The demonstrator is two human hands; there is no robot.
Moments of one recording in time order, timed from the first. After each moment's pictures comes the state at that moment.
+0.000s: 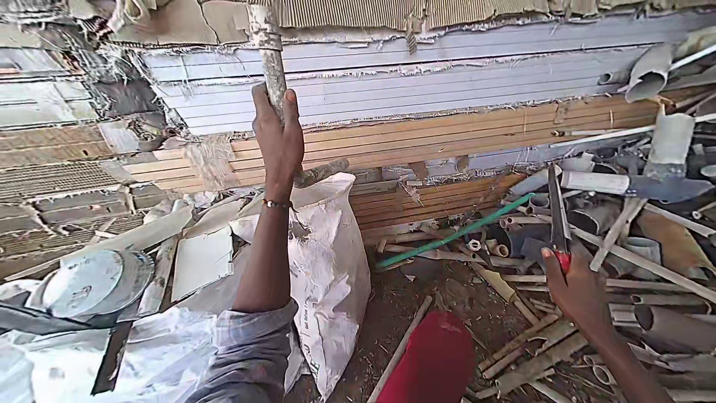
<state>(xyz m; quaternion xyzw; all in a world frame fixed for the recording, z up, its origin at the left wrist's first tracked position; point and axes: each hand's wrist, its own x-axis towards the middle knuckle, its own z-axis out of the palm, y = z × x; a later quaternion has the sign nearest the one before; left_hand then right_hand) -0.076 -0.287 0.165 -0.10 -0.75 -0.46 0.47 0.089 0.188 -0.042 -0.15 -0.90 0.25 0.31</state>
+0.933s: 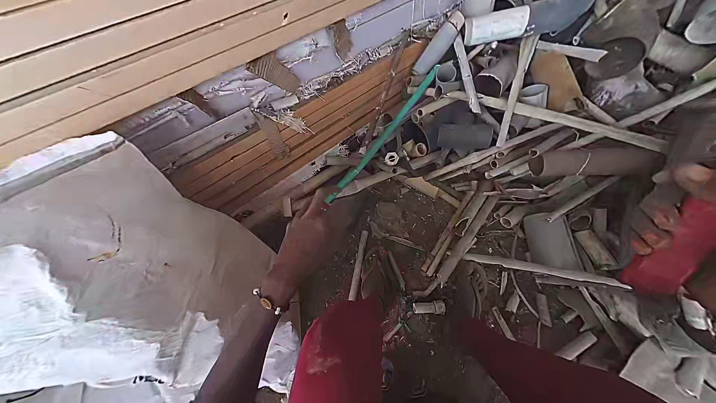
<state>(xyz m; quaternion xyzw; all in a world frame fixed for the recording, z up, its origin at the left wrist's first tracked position) -0.087 -0.071 -0.135 -0.45 -0.87 -0.18 0.06 0.179 0.238 0.001 -0.26 -0.61 0.70 0.28</state>
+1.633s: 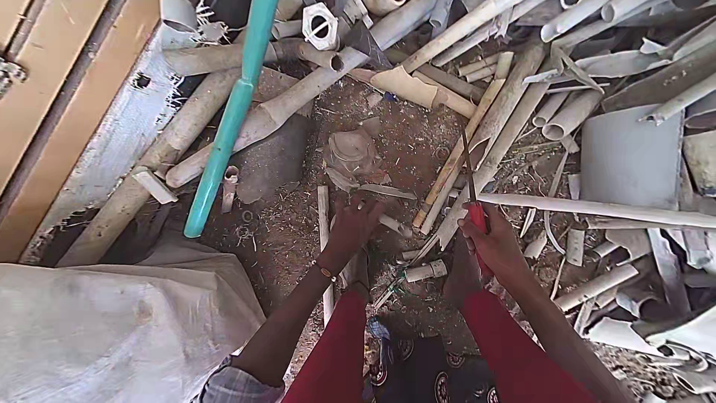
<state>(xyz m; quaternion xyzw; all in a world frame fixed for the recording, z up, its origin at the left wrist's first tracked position) -0.058 0.042 -0.425 -0.55 -0.81 -0.11 -0.18 0.144 0.245 -0.362 -0.51 -0.64 0.57 -0.04</state>
